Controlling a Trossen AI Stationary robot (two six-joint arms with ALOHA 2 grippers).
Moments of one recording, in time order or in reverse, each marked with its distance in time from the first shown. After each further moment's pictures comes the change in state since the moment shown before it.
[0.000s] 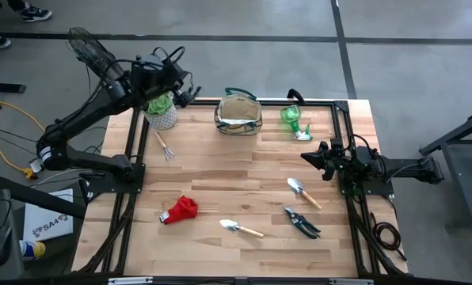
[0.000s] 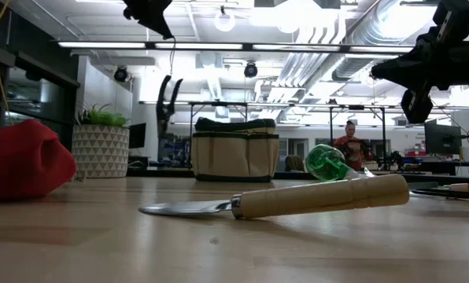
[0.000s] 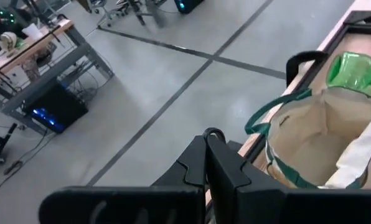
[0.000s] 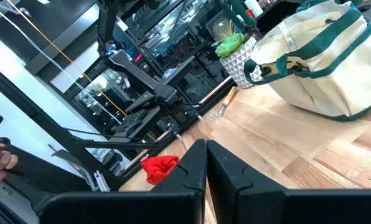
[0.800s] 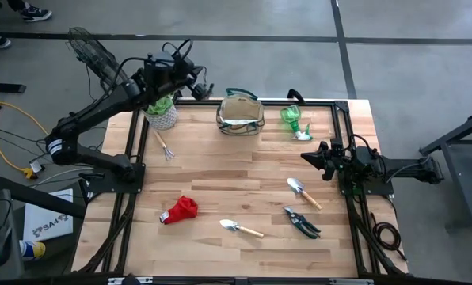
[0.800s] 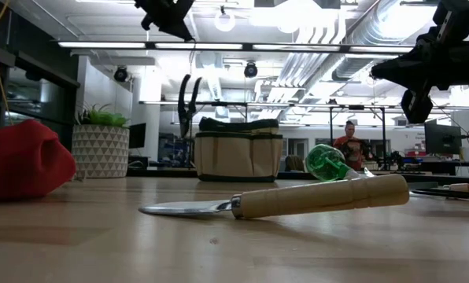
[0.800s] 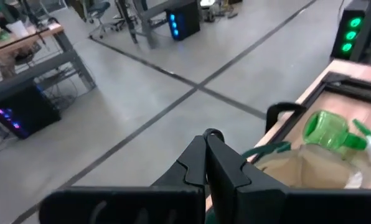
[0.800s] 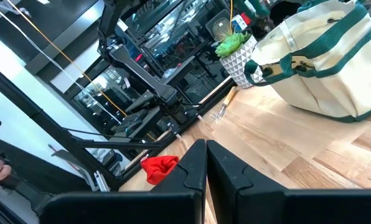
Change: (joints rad) left arm -0.001 0.105 -0.001 0.214 0.063 -0.145; right arm 0.000 0.000 0.000 0.000 0.000 0.000
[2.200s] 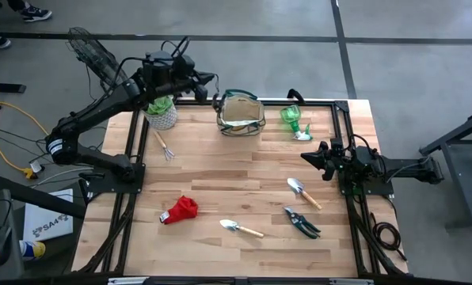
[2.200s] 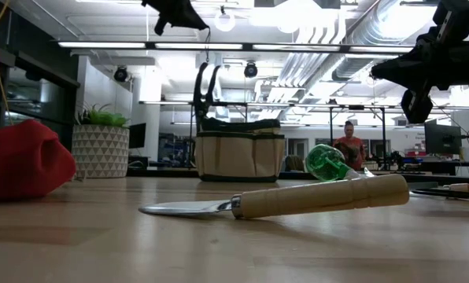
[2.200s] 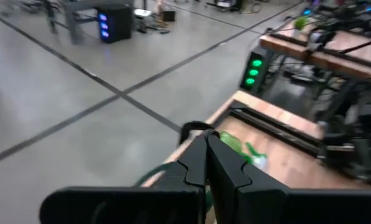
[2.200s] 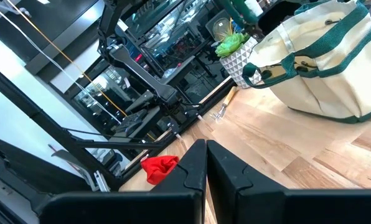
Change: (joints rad) left arm -0.001 0.001 0.000 0.057 0.322 -0.242; right arm 0.000 0.000 0.000 0.000 0.000 0.000
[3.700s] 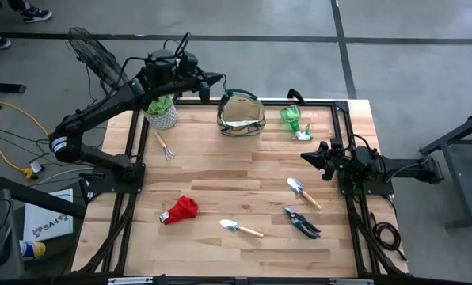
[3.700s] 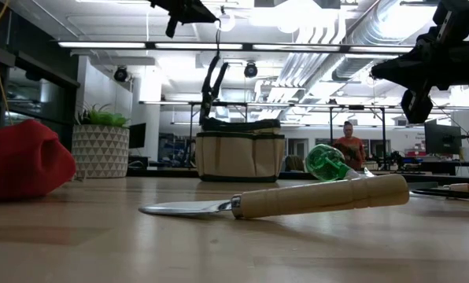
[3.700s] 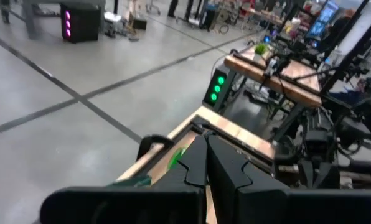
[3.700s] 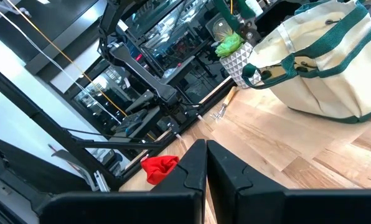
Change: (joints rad) left arm 0.000 0.040 0.001 0.124 0.122 -0.134; right arm 0.000 0.000 0.000 0.000 0.000 0.000
